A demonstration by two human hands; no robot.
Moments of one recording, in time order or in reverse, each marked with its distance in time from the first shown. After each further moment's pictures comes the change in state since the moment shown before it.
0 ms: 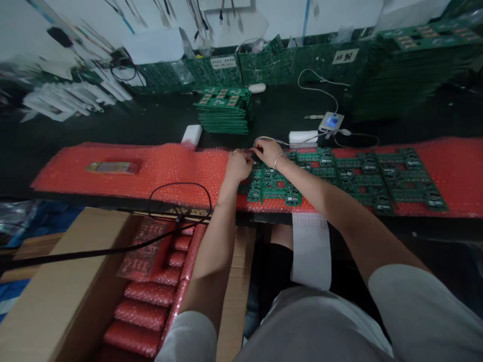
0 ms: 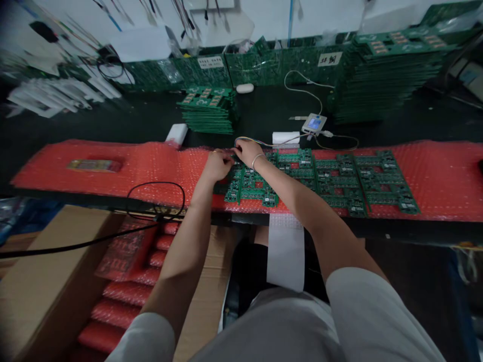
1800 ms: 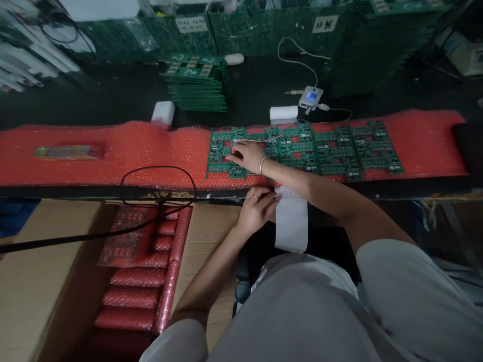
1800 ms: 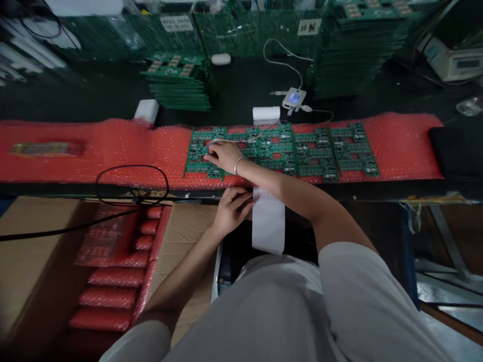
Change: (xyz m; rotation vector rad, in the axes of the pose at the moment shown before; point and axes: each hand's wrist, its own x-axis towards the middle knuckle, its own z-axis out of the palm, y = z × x) left_hand -0.193 0.105 0.042 -0.485 0.234 0.457; right_hand -0.081 -0.037 0.005 0.031 -0.077 -0.189
